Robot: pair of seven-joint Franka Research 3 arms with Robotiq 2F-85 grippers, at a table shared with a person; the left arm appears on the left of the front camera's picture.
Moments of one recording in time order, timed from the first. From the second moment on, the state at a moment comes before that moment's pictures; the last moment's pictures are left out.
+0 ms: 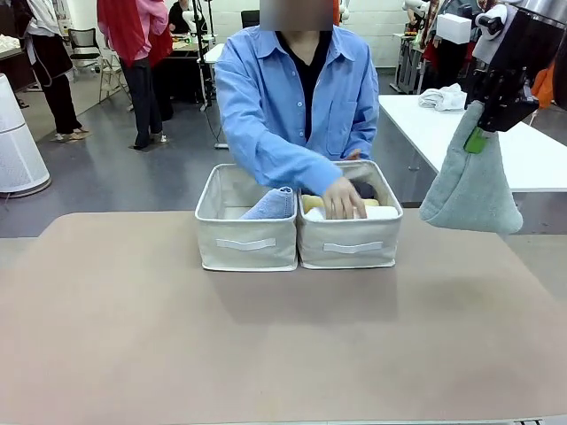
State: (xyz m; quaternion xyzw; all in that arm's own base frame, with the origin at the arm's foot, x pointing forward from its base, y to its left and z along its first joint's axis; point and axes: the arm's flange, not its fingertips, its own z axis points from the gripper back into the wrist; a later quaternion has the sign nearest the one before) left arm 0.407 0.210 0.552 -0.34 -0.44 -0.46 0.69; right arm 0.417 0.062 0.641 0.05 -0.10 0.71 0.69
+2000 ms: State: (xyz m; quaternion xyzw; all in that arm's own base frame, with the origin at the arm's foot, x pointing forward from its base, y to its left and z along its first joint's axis) left arm 0.407 0.210 0.552 -0.34 -0.44 -0.46 0.69; right arm 0.491 0.305 0.662 0.04 -0.22 0.65 0.72
